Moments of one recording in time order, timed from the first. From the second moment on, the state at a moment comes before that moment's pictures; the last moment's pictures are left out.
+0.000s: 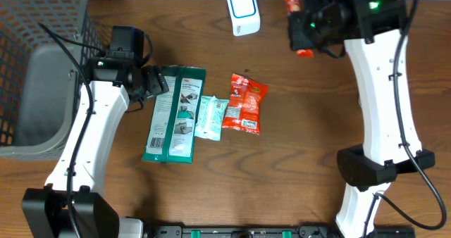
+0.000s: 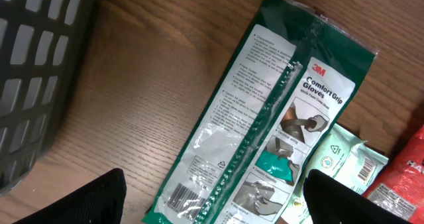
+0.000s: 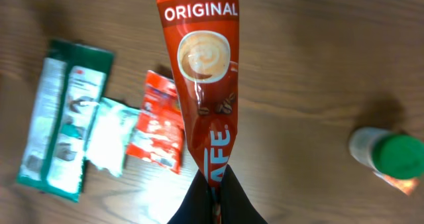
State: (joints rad) left arm -0.08 1.57 1.35 -1.01 -0.09 -0.46; right arm 0.31 2.05 2.62 -1.69 0.01 0.19
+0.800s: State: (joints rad) left arm -0.08 1.57 1.35 -1.01 -0.09 -0.46; right arm -0.02 2.06 1.79 -1.44 0.23 0.18
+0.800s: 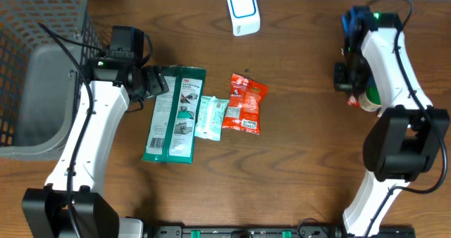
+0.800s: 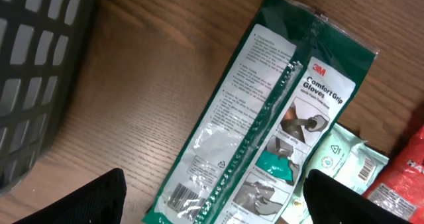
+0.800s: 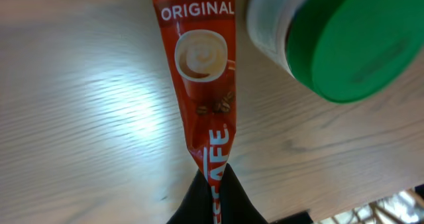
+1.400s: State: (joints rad) left arm -0.08 1.57 1.35 -1.01 -0.09 -0.46; right arm -0.11 2.06 1.38 -1.03 0.40 -0.06
